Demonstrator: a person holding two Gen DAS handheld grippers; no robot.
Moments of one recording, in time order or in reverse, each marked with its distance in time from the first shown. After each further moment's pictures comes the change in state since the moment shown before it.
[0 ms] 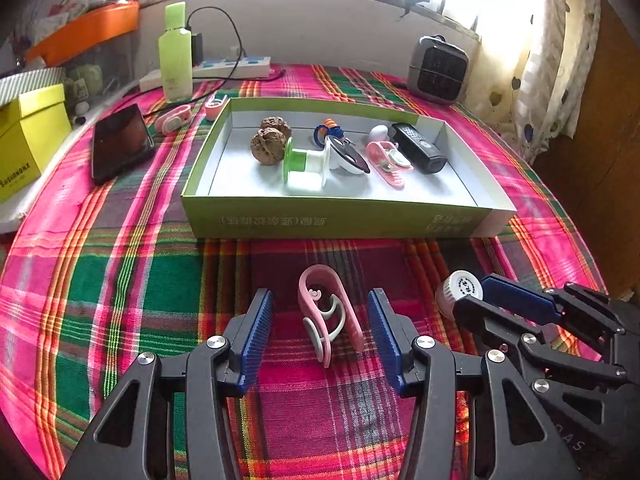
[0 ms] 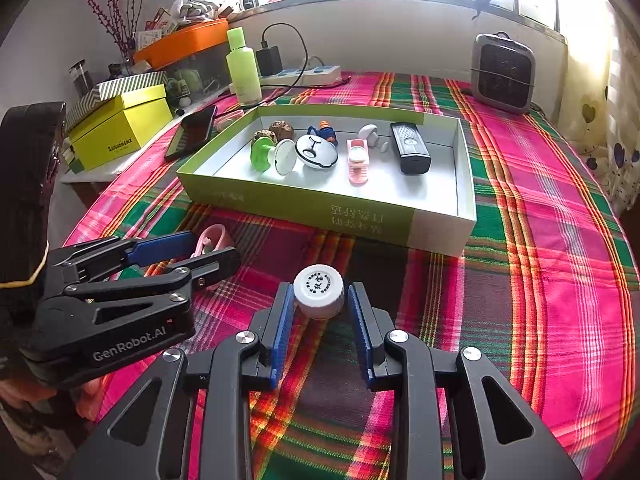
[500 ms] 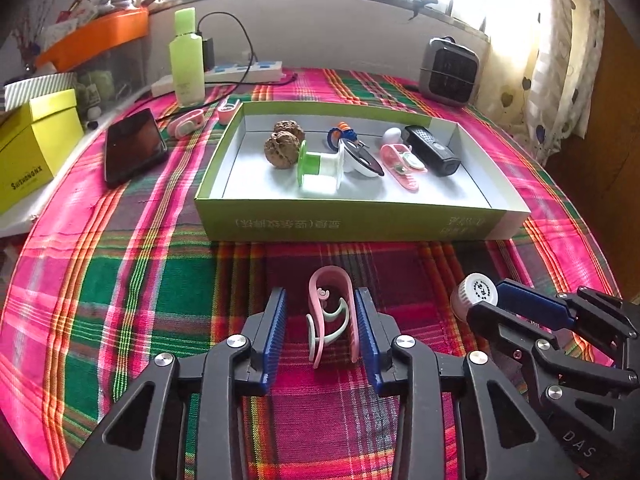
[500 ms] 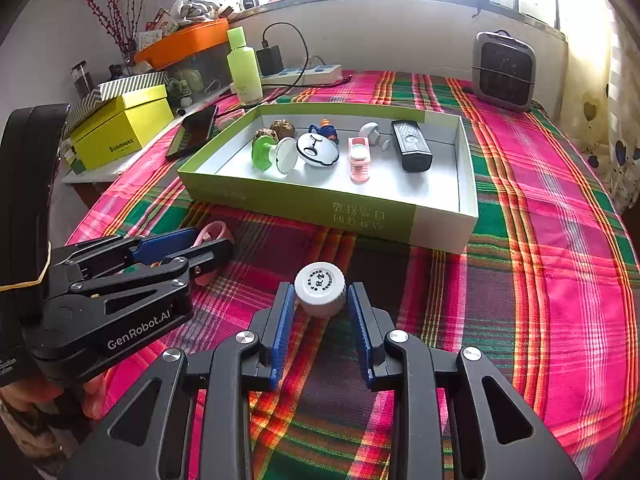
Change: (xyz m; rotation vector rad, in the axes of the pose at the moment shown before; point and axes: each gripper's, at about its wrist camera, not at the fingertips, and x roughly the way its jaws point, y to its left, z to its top) left arm 0.000 0.004 -0.001 -0.009 -0.014 0.046; right arm 0.000 -0.001 -0.002 0.005 0.000 0.007
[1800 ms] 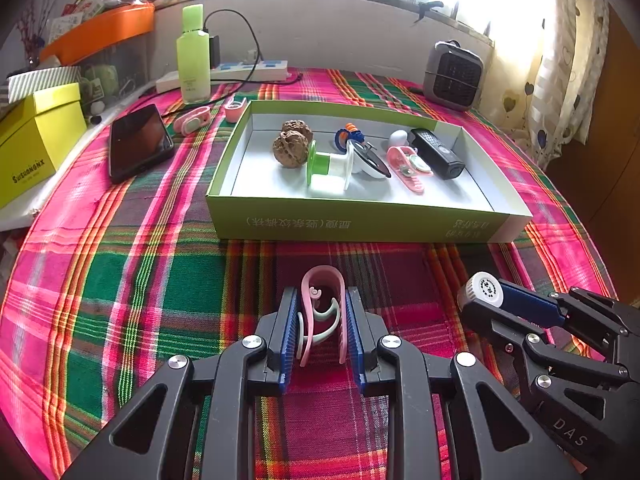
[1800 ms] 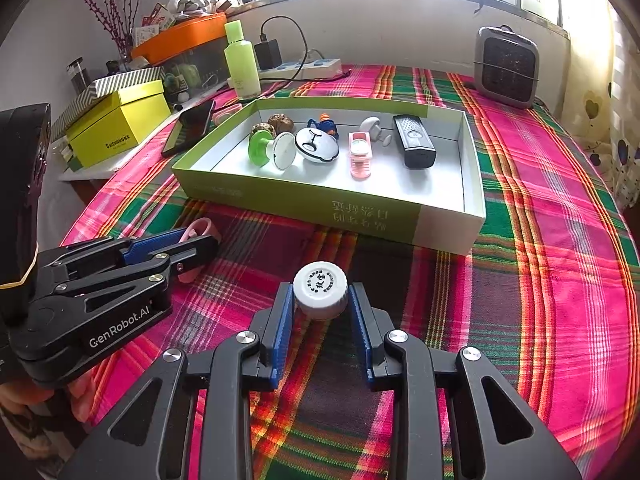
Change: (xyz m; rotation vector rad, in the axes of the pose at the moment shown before) left arm -0.001 0.007 0.001 -0.012 0.000 0.002; right arm 0.006 0.000 0.003 -0.001 0.022 -0.004
